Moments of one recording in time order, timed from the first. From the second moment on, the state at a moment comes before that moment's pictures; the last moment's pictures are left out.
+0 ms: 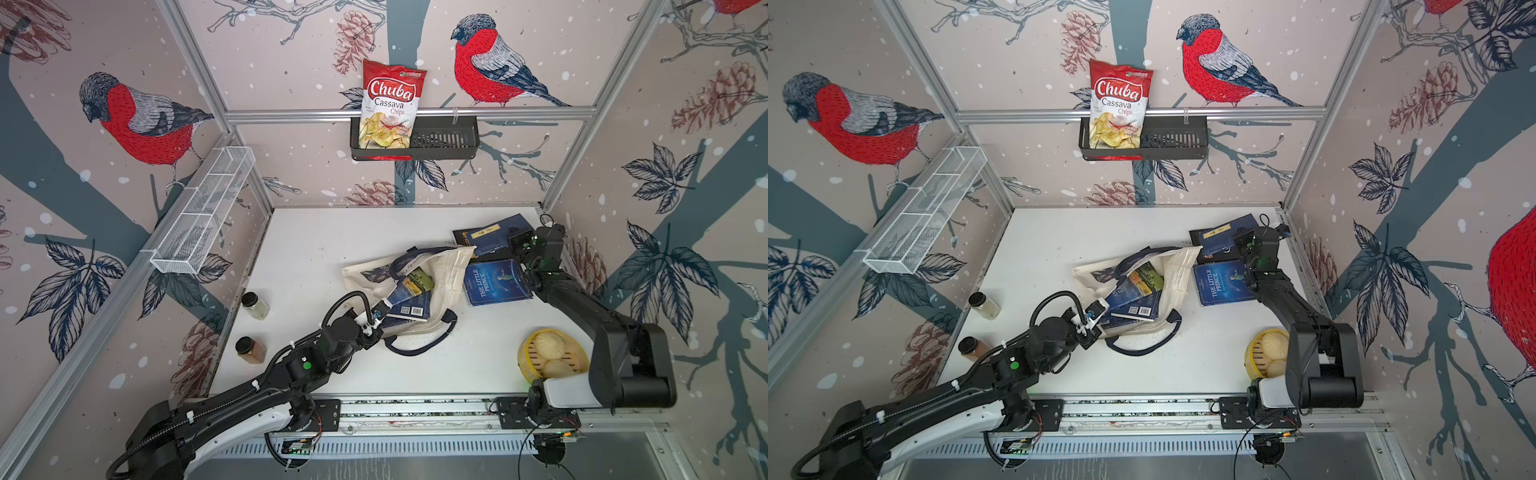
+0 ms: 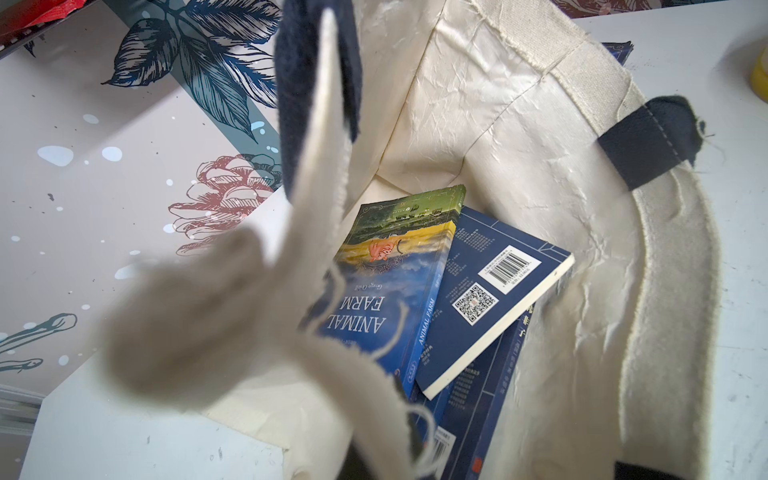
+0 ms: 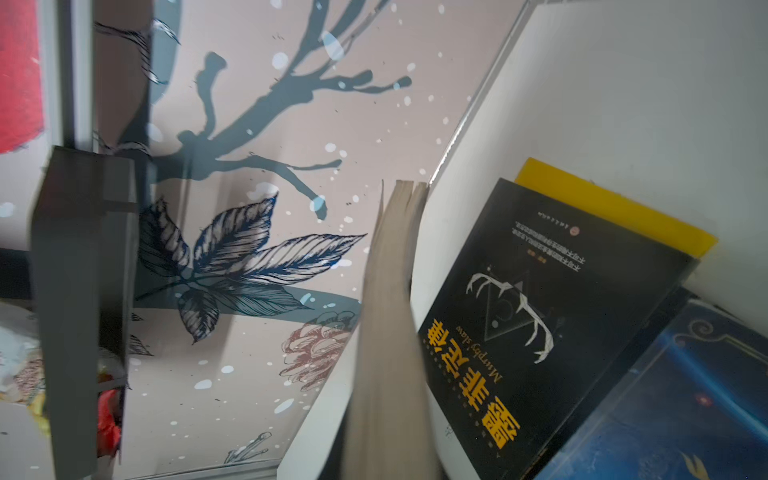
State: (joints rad) left arm -0.96 0.73 0.34 0.05 -0.34 0.30; right arm 0.06 1.47 0.81 0.34 -0.06 1.09
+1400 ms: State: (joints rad) left arm -0.96 0.75 0.34 0.06 -0.33 0.32; right arm 0.04 1.90 0.92 0.49 -0.10 1.17
